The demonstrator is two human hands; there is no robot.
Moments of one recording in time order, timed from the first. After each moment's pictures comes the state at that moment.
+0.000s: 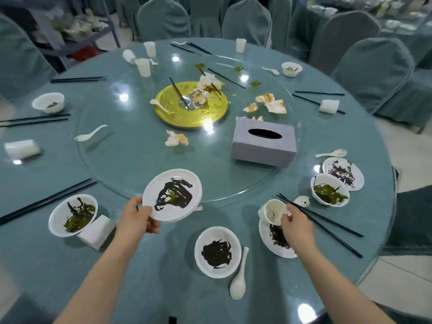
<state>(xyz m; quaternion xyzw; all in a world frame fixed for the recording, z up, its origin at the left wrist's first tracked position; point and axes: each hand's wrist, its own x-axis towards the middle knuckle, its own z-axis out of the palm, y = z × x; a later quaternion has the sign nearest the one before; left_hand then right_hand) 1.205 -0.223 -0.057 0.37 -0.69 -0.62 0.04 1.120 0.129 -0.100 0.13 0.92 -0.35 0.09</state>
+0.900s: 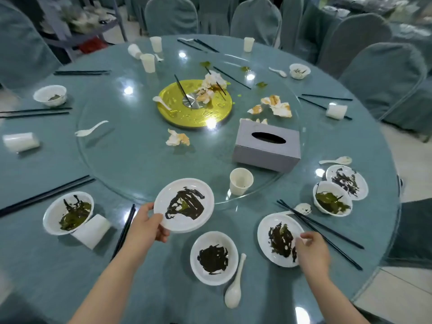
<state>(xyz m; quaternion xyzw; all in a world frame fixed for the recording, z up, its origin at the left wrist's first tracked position) 1.201 -0.201 -0.074 0.37 -0.67 -0.64 0.01 1.127 0.170 -0.138 0.25 0.89 -0.37 0.05</state>
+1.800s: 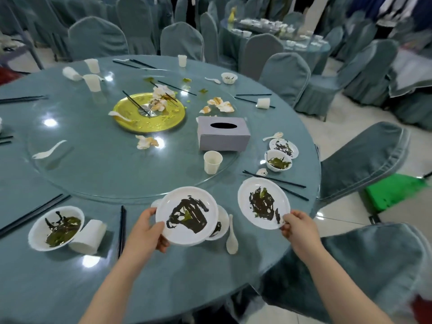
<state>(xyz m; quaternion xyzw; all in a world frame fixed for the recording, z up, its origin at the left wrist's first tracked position) 1.285 -0.213 -0.044 0.16 -0.75 -0.64 -0.09 1.279 0.128 -0.032 0.37 0.67 -0.64 -0.01</state>
